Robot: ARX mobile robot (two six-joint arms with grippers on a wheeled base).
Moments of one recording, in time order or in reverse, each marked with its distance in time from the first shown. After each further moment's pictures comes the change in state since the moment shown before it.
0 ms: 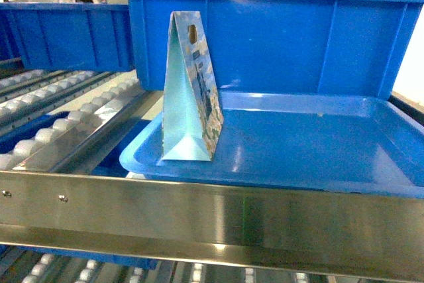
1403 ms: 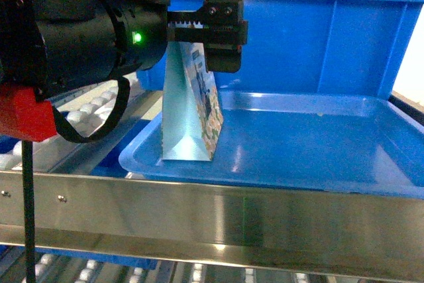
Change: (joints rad) left arm -0.270 0.564 0.420 -0.172 -0.127 -0.066; right arm 0.000 0.000 0.000 0.000 0.000 0.000
